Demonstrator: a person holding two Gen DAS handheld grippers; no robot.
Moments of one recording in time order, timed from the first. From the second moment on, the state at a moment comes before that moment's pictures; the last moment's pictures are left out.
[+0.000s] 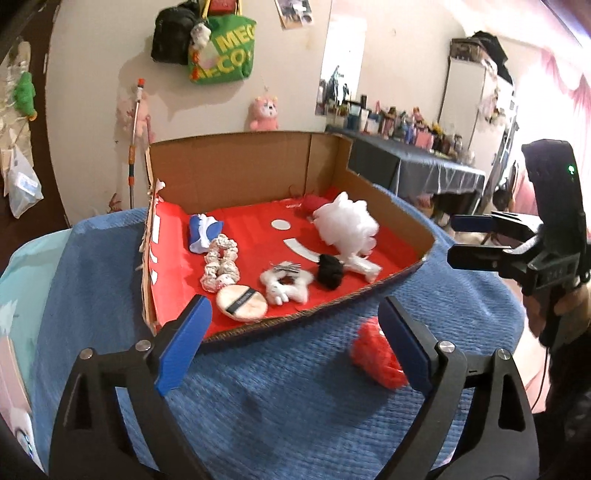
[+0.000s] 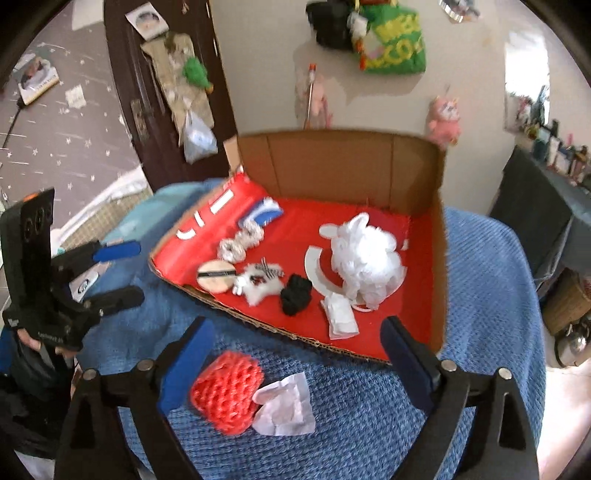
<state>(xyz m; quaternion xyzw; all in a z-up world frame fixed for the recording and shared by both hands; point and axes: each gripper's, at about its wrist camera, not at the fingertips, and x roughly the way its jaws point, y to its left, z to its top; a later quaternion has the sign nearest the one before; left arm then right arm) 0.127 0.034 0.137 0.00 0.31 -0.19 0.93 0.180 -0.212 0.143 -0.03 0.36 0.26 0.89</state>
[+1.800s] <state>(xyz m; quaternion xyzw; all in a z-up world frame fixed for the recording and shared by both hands) 0.066 0.019 0.054 -0.02 0.32 -0.10 0.94 0.102 -0.231 0.037 0.01 0.34 0.13 0.93</state>
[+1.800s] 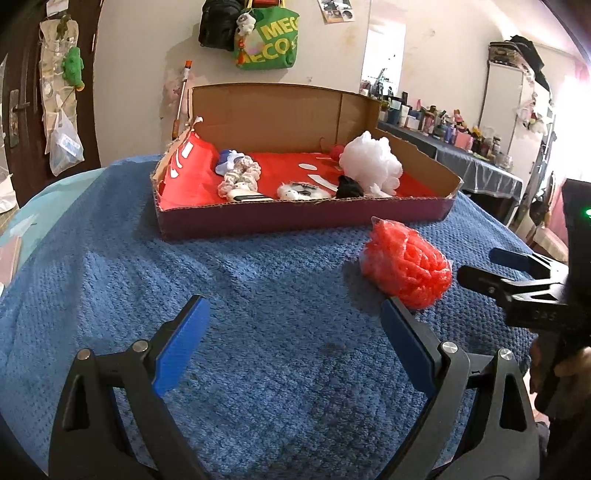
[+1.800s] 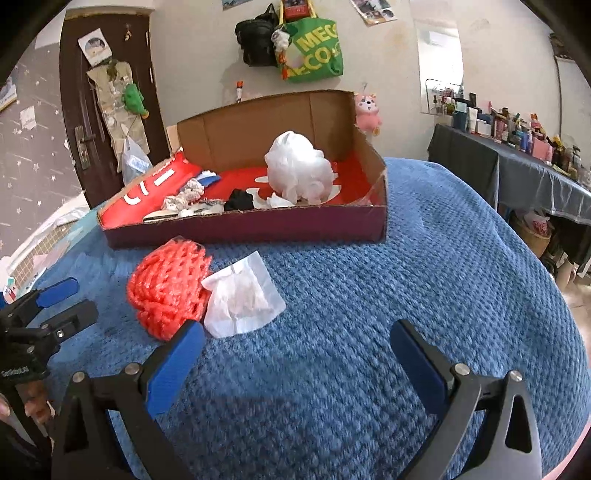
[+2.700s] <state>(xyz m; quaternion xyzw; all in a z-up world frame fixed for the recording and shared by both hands) 0.129 0.000 0.063 0.00 0.37 -0.12 0.92 0.150 -0.216 0.037 0.01 0.41 0.20 0.89</state>
